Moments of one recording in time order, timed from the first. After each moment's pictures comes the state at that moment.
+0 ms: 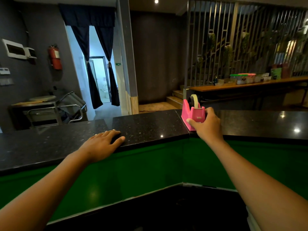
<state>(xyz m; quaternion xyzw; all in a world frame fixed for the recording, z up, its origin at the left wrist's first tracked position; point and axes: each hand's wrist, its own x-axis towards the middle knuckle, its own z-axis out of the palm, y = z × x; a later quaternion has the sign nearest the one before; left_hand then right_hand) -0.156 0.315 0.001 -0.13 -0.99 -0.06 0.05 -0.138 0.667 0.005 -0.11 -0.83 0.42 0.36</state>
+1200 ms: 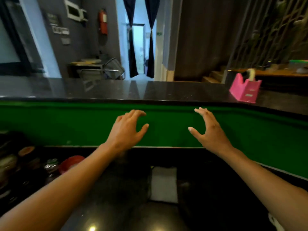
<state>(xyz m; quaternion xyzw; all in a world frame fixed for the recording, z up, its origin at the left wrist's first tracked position) 0.018 0.229 -0.066 -0.13 -0.93 -0.18 0.29 -0.023 0.529 -0.075 0.19 -0.91 0.30 0.23</state>
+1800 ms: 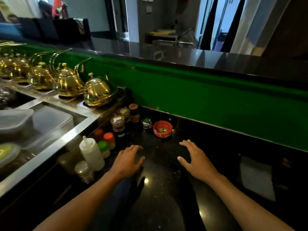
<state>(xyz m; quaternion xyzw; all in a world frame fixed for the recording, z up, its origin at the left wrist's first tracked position) 0.233 -0.053 -0.258 0.15 -0.97 -0.19 0.04 0.093 0.203 -0.242 0.38 -0.88 0.28 -0.04</state>
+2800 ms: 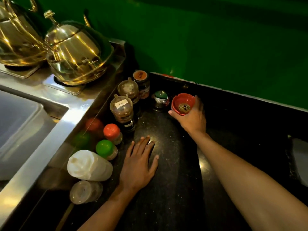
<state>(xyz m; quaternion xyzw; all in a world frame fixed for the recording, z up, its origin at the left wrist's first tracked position) 0.221 -0.114 -0.347 0.12 -0.97 -0.19 0.05 -0.005 0.004 -0.328 0.06 -0.94 0.34 -0.03</state>
